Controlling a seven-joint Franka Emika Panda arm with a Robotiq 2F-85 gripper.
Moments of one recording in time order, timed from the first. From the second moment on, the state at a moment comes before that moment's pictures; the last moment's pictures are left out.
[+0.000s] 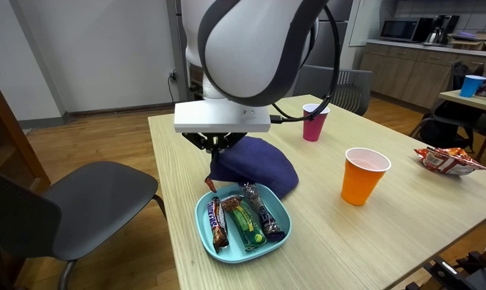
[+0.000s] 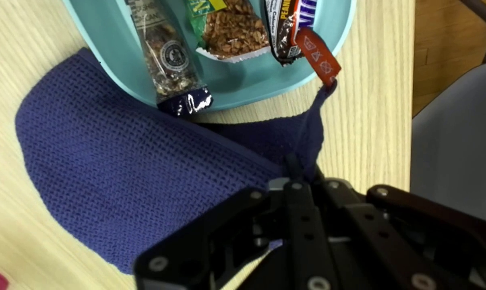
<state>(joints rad) 0.67 0.50 -0.10 -2.05 -0.26 2.74 0.95</state>
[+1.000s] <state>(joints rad) 0.67 0.39 -0.06 -2.13 -0.27 2.68 0.81</state>
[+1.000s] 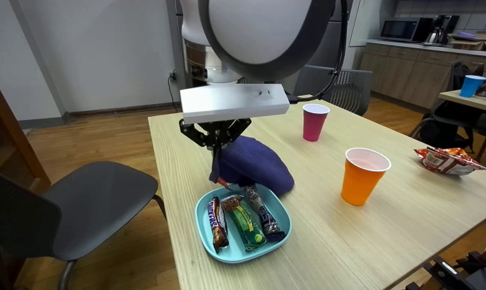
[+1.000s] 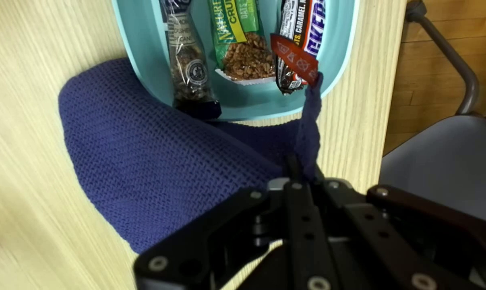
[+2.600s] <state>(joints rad) 0.63 0.30 0.07 -2.17 -0.27 2.61 0.70</state>
